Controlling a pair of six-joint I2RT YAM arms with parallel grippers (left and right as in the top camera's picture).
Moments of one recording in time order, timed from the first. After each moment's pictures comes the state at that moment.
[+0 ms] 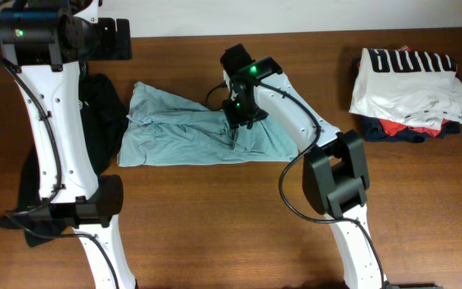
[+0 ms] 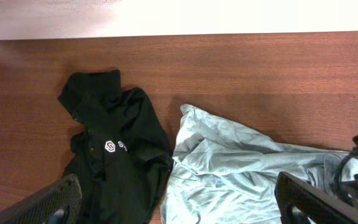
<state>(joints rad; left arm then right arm) -0.02 2.22 2.95 -1.64 -0.08 0.01 0.48 2.39 2.14 -1.13 -0.07 0.15</state>
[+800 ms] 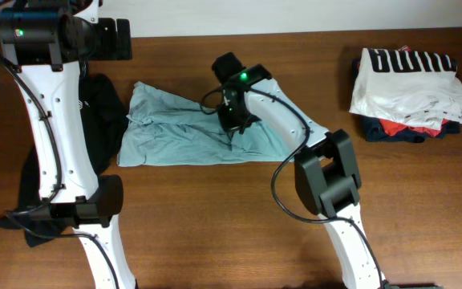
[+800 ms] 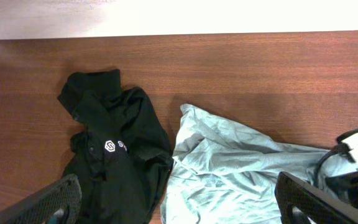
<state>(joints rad) -0.02 2.22 2.95 -1.64 -0.08 0.01 0.52 2.43 2.13 -1.09 -0.05 0.24</state>
